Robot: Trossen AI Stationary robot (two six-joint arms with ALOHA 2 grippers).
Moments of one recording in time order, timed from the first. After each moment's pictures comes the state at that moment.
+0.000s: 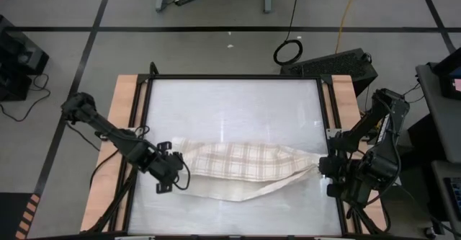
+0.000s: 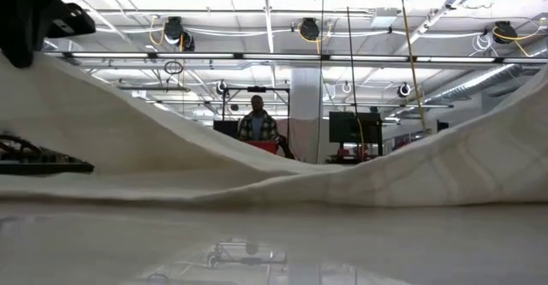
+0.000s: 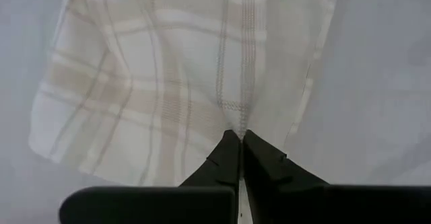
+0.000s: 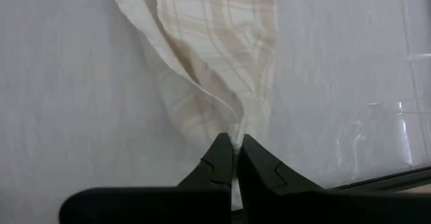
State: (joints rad) left arm -0.60 1.31 0.99 -1.00 -0.11 -0.72; right arm 1.07 1.27 1.26 -1.57 0.45 1.19
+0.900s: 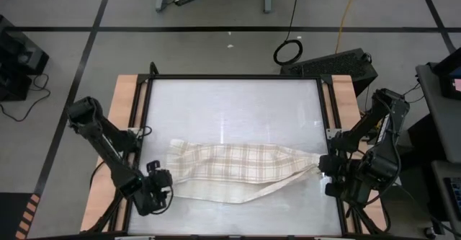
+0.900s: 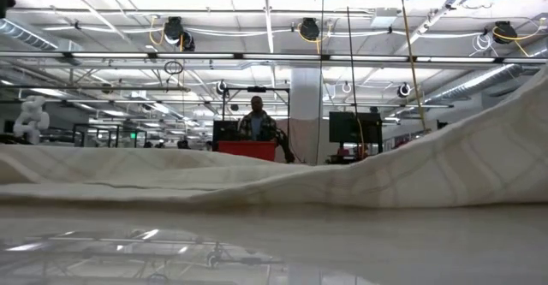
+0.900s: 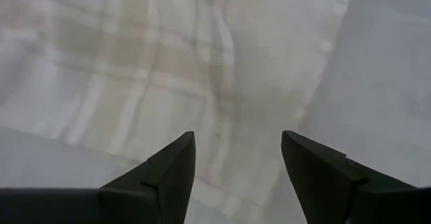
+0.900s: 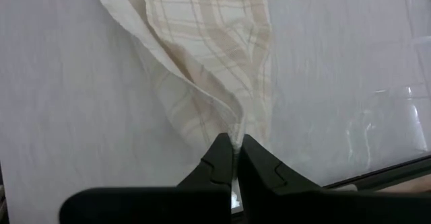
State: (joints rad) left arm -0.98 1.45 0.79 -0.74 -0.36 -1.23; right arm 1.07 1.27 1.26 -1.57 0.45 1.27
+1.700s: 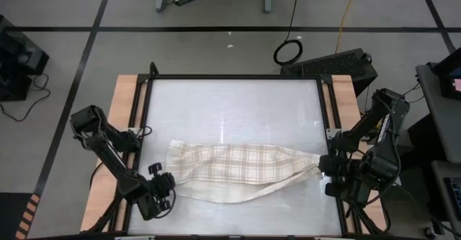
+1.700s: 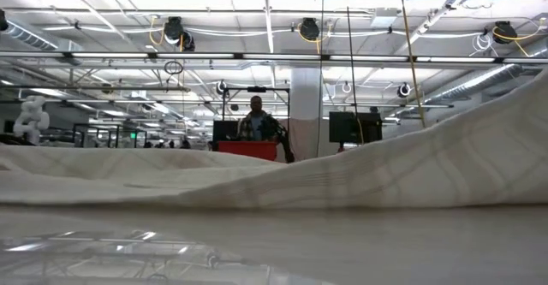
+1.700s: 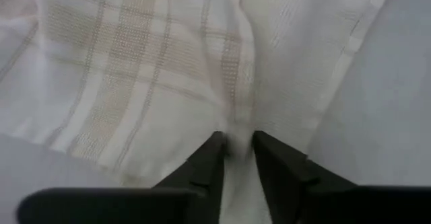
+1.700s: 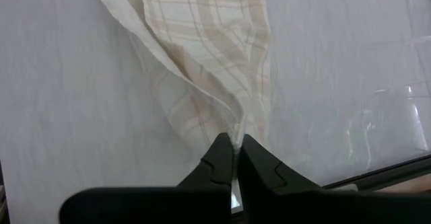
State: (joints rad) left arm -0.99 1.57 0.79 -0.70 -0.39 -1.28; right arm 1.07 1.27 1.26 -1.57 0.45 1.27
